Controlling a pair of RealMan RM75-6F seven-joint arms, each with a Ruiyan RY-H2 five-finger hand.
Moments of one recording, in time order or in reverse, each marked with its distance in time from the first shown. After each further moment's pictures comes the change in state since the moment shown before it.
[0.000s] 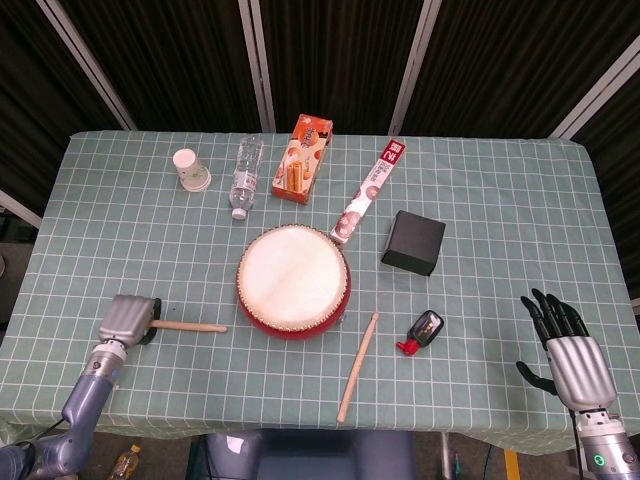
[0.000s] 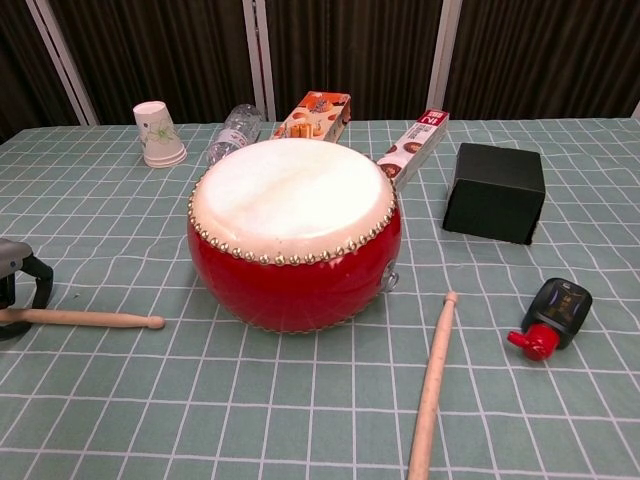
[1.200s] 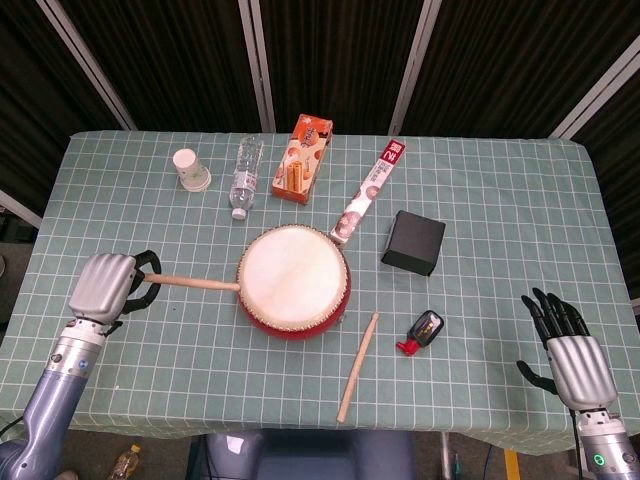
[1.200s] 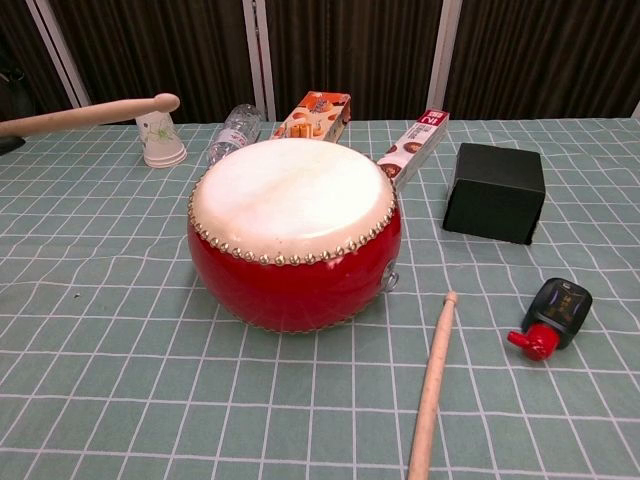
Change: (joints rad) left arm 0.006 0.312 -0.154 -0.483 0.152 0.234 -0.187; right arm 0.000 -0.002 0.001 -0.002 0.001 0.002 -0.009
